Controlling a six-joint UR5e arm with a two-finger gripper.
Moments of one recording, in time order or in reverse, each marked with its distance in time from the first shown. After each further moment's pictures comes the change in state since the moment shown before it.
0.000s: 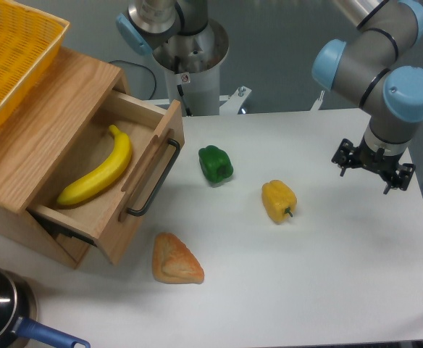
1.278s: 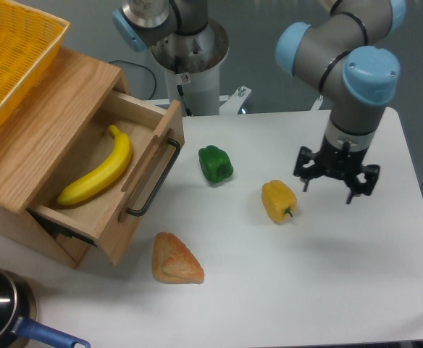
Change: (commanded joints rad) arm -0.184 0.094 -0.031 -0.078 -0.178 -0.322
